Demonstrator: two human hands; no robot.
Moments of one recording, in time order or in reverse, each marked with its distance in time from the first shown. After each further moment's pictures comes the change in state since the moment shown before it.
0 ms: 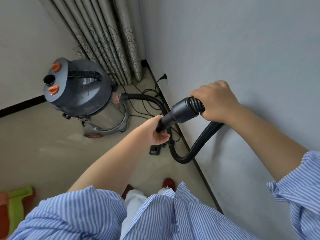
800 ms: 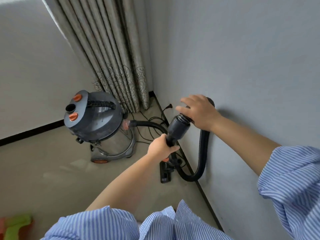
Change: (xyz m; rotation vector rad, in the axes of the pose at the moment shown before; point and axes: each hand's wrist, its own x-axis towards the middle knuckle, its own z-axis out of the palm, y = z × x) left_hand -0.032 -0.004 -0.005 1.046 0.351 0.790; right_hand 0.050 -0.006 -0.001 -0.146 0.301 -0.348
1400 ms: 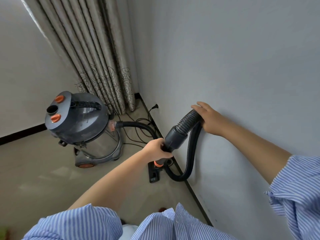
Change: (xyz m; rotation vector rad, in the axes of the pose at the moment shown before) left_hand -0.026 0.004 0.014 0.065 -0.207 0.171; right_hand -0.082 0.007 -0.019 0.478 -0.318 0.619
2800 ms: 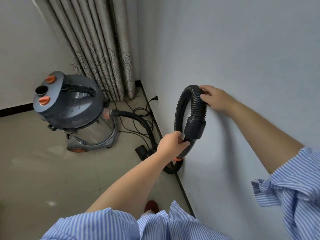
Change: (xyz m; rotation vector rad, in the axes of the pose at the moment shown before) left_hand 0.050 0.057 0.034 -0.114 0.169 0.010; right_hand 0.075 0.021 -0.041 0.453 -0.042 0.195
